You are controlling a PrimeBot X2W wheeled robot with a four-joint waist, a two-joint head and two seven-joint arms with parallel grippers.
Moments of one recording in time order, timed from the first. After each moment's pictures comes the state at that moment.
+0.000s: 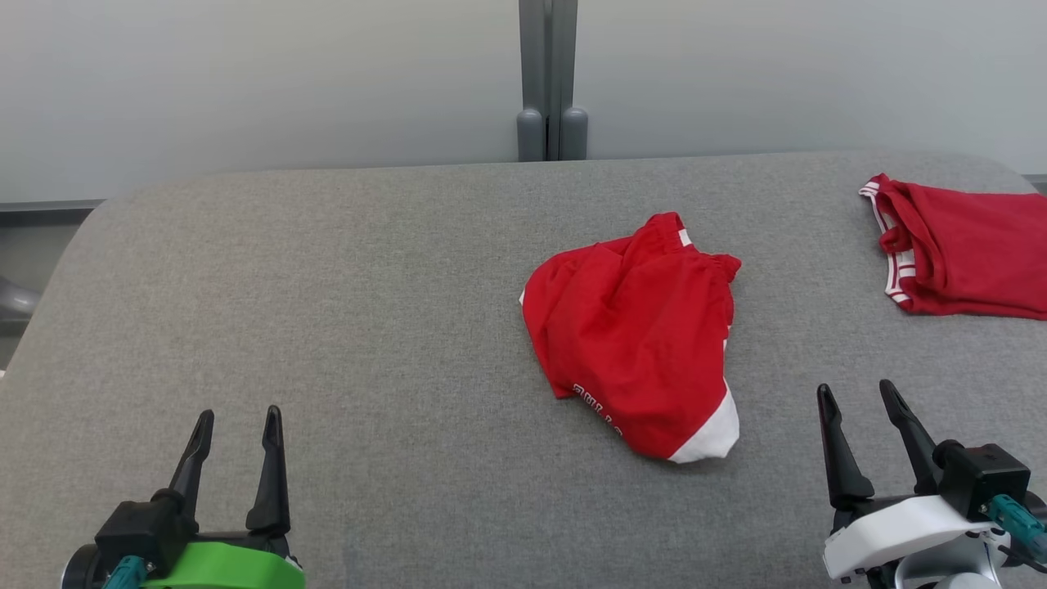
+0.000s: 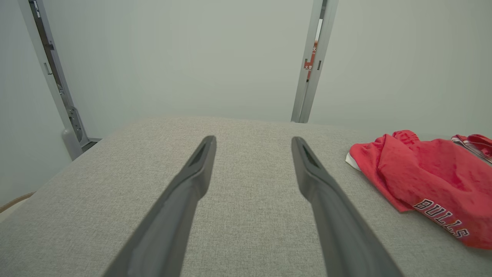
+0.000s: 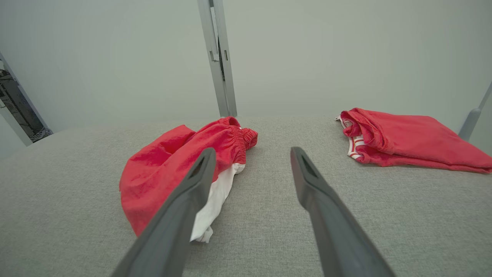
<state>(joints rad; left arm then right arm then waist) 0.02 0.13 -0.02 0.18 -0.28 -0.12 -0.26 0.06 -0.09 -0.04 0.10 0.18 0.13 -0.19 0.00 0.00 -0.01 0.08</state>
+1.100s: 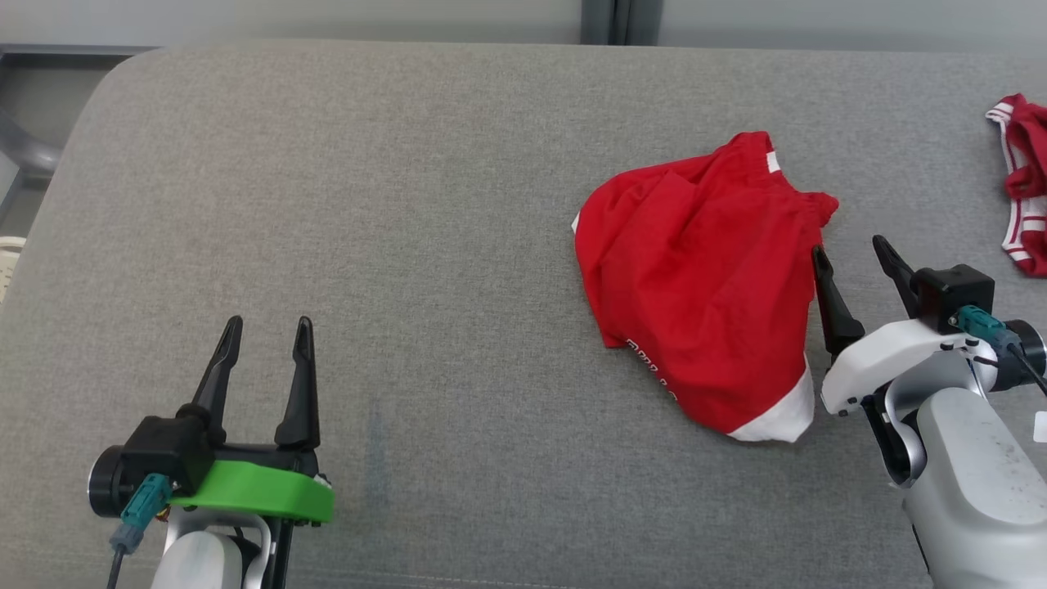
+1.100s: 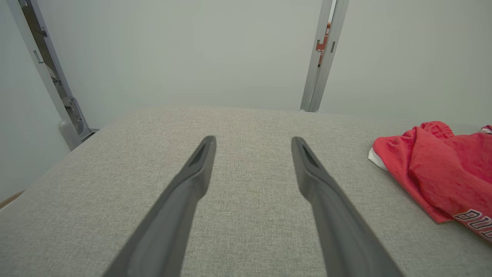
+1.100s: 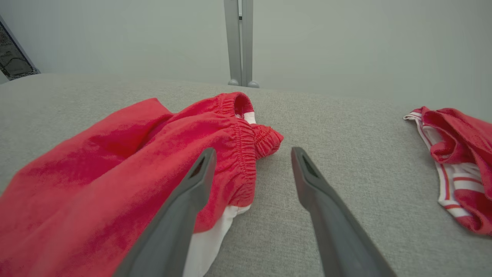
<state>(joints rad) -0.13 0.10 -0.07 0.18 -0.25 -0.13 -0.26 -0.42 -0.20 0.04 0.55 0.16 0.13 -0.20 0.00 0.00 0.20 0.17</state>
